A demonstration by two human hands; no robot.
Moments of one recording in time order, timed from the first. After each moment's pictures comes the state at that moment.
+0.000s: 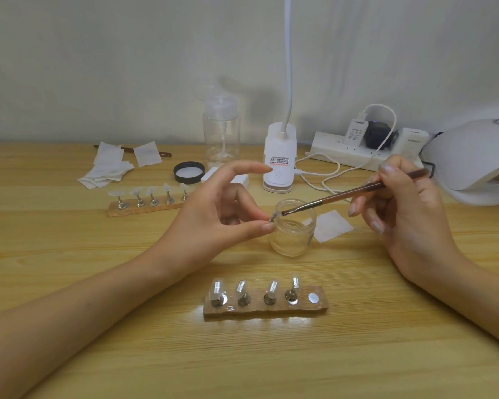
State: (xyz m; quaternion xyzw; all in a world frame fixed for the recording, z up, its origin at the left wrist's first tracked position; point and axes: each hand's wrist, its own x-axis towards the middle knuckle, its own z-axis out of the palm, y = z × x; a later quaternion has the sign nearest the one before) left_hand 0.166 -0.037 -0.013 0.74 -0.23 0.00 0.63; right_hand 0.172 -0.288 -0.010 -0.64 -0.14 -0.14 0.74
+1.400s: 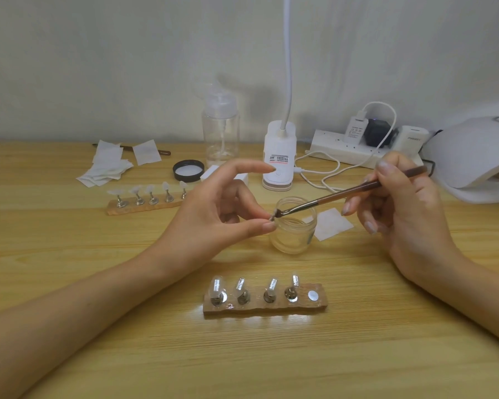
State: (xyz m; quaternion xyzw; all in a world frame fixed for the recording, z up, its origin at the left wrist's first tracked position) left_hand 0.167 -0.037 -0.014 0.75 -0.25 0.03 0.61; right_hand 0.169 -0.285 -0.009 -0.65 -0.18 -0.14 0.72
